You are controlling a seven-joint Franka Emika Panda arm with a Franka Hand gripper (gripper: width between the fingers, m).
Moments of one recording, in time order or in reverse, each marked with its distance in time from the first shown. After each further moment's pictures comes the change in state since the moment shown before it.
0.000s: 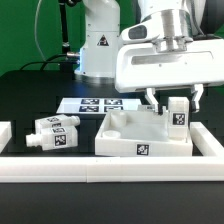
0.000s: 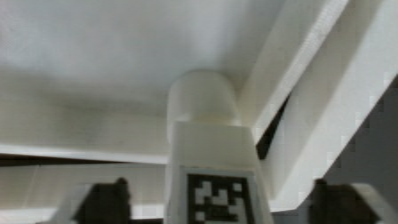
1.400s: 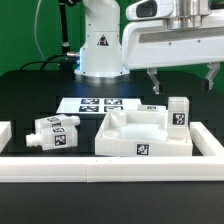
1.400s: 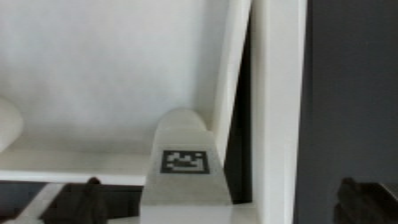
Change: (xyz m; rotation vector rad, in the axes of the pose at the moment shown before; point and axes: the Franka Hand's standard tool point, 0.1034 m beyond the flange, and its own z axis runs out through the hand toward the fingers) arm 0.018 -0.012 -0.033 0.015 -0.444 0.124
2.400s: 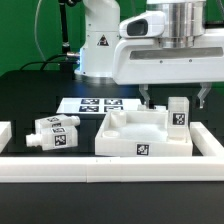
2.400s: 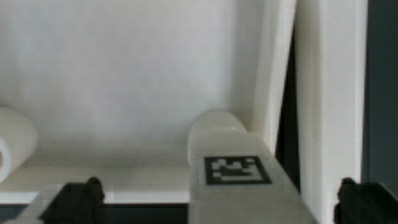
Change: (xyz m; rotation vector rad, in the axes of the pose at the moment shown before) arm 0.012 0.018 0.024 -0.034 -0.052 0.077
